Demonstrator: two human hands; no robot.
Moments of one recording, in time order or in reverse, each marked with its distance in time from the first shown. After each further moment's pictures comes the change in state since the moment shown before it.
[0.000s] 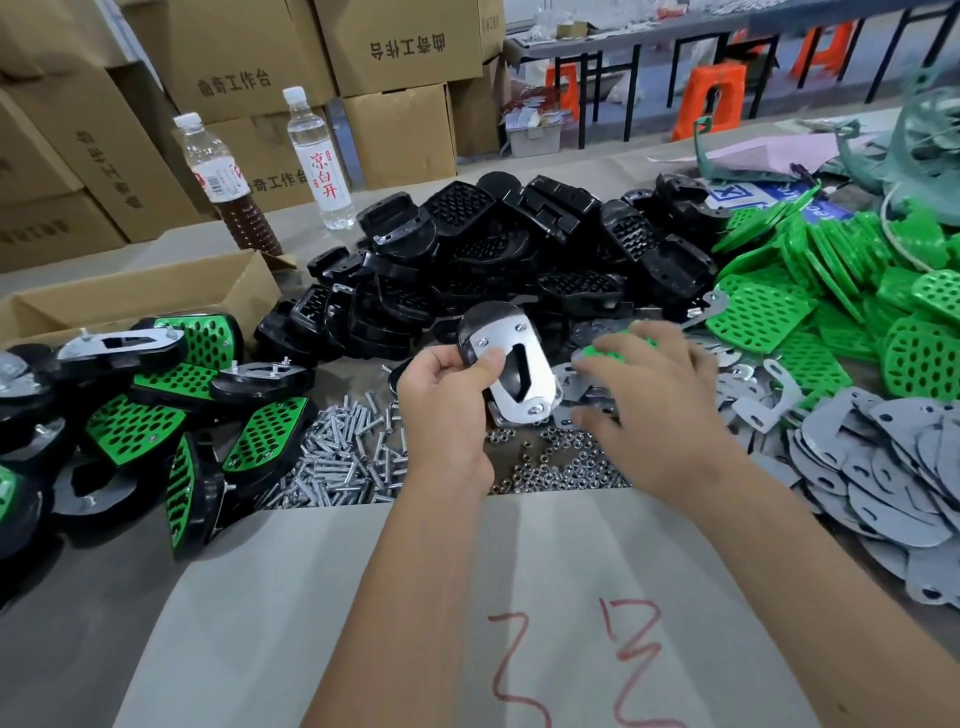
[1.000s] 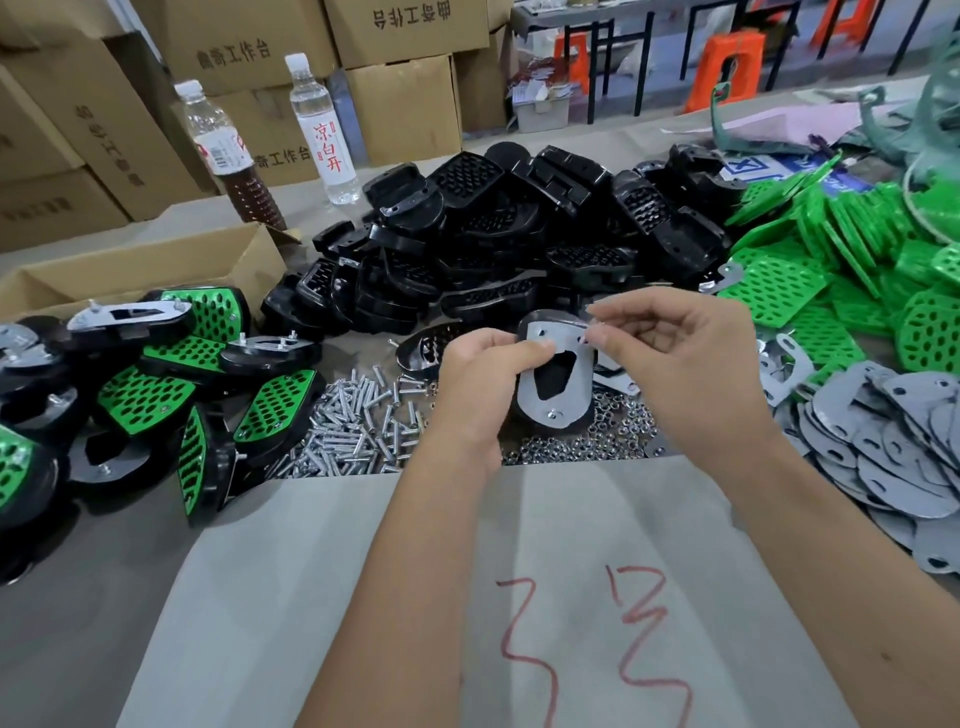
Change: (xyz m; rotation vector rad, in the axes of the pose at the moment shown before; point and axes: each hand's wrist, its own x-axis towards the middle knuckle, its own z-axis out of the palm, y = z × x) left_hand -0.004 -0.001 -0.001 0.220 -0.288 -0.081; right_hand 0.000 -0.005 -0.010 1.096 0.264 0.061
